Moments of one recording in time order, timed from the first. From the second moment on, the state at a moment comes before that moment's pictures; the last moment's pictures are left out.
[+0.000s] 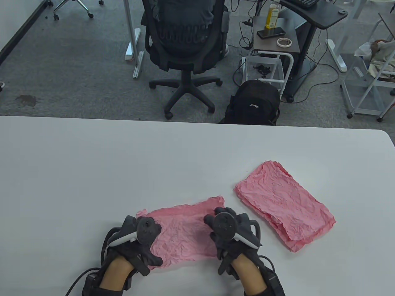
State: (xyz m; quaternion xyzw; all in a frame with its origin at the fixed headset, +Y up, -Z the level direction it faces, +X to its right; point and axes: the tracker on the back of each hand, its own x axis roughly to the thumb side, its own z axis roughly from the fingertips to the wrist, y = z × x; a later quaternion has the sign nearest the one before) left_hand -0.188 -0.780 -0.290 -0.30 -0.17 0.05 0.94; right_hand 0.065 -0.748 -0.297 0.23 0.09 0.96 0.13
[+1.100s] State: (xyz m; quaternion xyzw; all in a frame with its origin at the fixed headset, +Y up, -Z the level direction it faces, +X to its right) left_hand -0.194 -0.788 -0.291 -0.32 -0.15 0.08 0.93; right_hand 0.074 -0.790 -0.314 0.15 0.28 0.93 0.20
